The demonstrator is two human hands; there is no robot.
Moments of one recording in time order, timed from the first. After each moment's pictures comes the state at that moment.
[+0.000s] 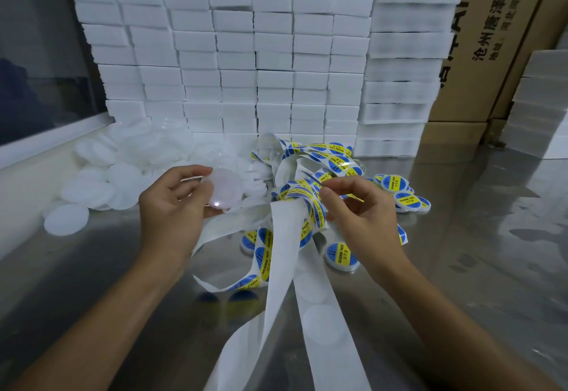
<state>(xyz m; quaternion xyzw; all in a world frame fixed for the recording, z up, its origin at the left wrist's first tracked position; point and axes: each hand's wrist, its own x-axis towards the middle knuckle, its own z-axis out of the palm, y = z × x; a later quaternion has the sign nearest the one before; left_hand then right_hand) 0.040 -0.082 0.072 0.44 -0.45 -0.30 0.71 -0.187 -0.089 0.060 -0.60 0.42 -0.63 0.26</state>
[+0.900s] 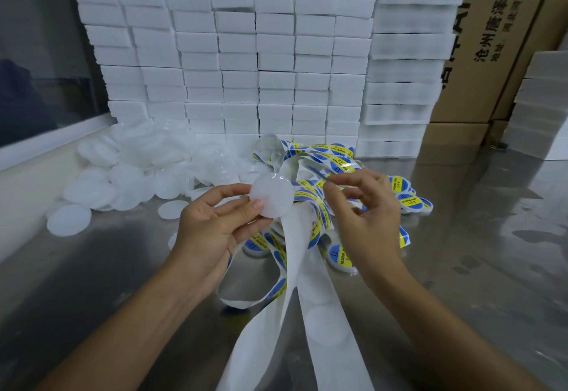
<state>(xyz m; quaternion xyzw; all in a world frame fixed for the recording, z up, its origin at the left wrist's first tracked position) 0.013 -0.075 0.064 0.32 -0.41 -0.54 0.66 -0.173 -0.080 0.064 -0.57 0.43 -0.68 0.19</state>
